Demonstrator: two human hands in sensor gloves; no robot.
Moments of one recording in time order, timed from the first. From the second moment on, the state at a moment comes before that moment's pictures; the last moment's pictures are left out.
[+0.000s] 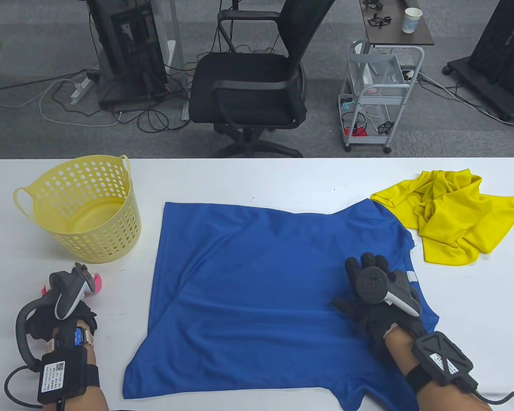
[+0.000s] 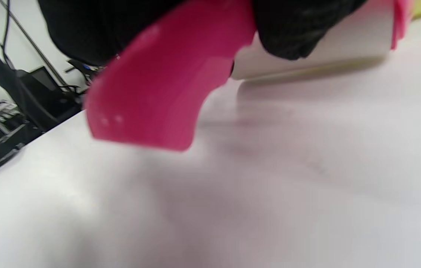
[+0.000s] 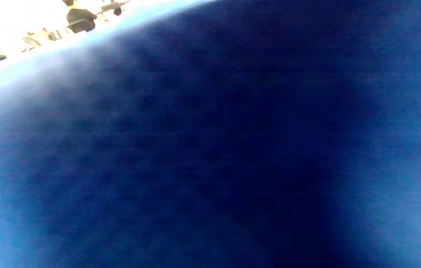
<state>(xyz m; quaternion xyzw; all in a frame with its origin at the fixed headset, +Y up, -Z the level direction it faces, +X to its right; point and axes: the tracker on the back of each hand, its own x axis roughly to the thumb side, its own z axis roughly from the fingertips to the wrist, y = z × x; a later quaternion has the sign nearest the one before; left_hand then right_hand) -0.388 -0.716 -0.292 -0.23 0.35 -0.12 0.90 0.224 -0.766 -0.326 0.10 0.17 0.97 0.14</state>
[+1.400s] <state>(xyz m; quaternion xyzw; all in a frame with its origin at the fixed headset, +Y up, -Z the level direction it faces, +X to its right) -0.157 -0.707 -0.357 -0.14 -0.04 -0.16 0.98 0.244 -0.802 -0.336 0.07 0.34 0.93 0.11</state>
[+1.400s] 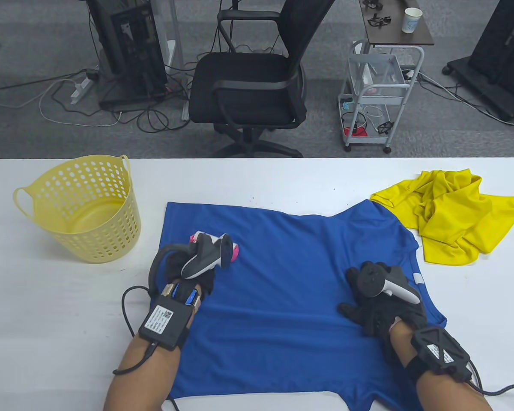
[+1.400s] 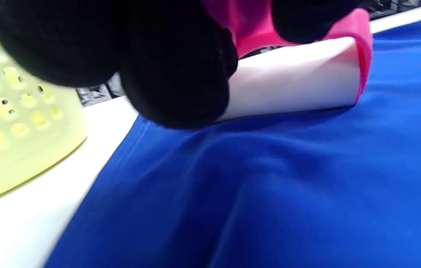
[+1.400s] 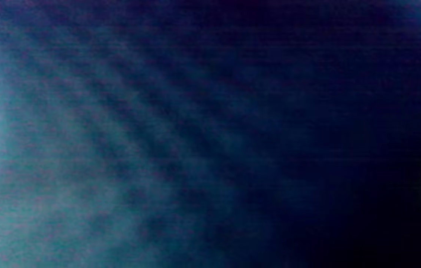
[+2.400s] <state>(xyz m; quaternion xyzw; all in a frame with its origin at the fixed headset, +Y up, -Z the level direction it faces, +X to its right) -0.108 -0.711 -0.413 -0.13 -0.02 -0.12 0.98 0.244 -0.802 -0.336 0.07 0.34 0.93 0.11</state>
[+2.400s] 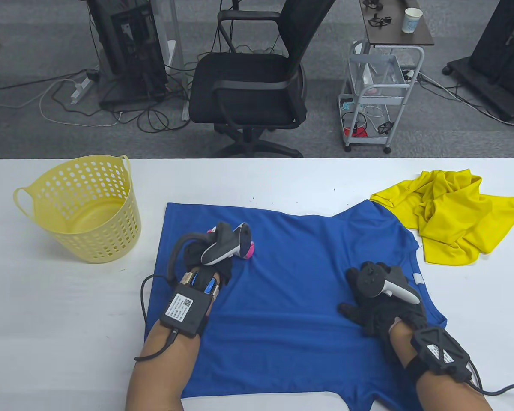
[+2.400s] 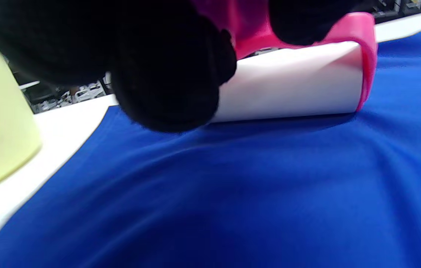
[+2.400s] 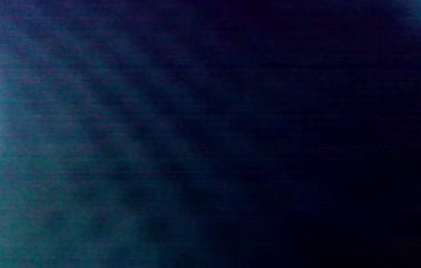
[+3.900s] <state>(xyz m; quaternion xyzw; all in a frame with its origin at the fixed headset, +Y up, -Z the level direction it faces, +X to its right) 0.018 -0.702 -0.391 -0.12 -0.11 -0.13 0.98 0.244 -0.802 -0.336 0.07 0.34 0.93 0.11</state>
